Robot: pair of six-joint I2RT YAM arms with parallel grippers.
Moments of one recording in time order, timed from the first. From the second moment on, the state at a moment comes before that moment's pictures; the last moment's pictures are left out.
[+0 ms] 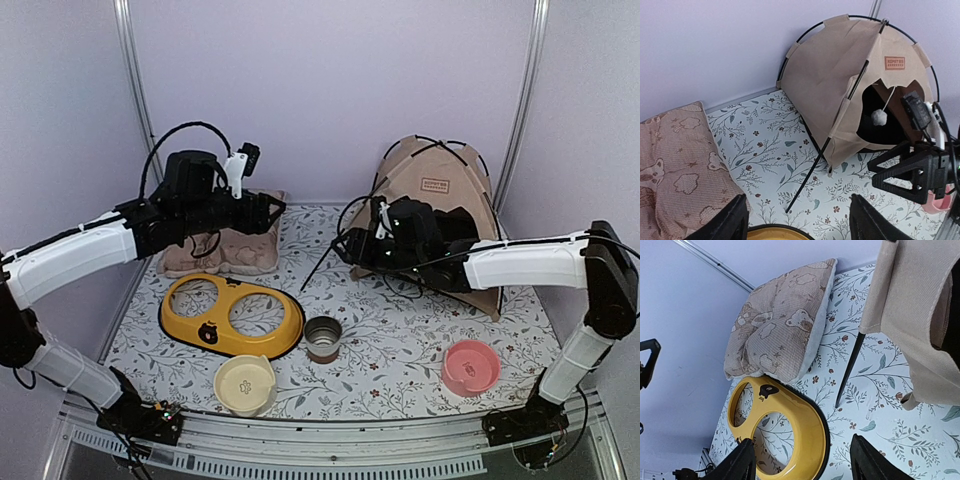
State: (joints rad) left arm -0.68 1.37 1.17 -0.17 -0.03 -0.17; right arm 0.85 1.64 1.07 0.18 0.03 0.78
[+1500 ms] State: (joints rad) left arm -0.65 1.23 1.14 -0.24 -0.01 -0.16; right arm 0.88 2.25 1.41 0.48 0.26 0.84
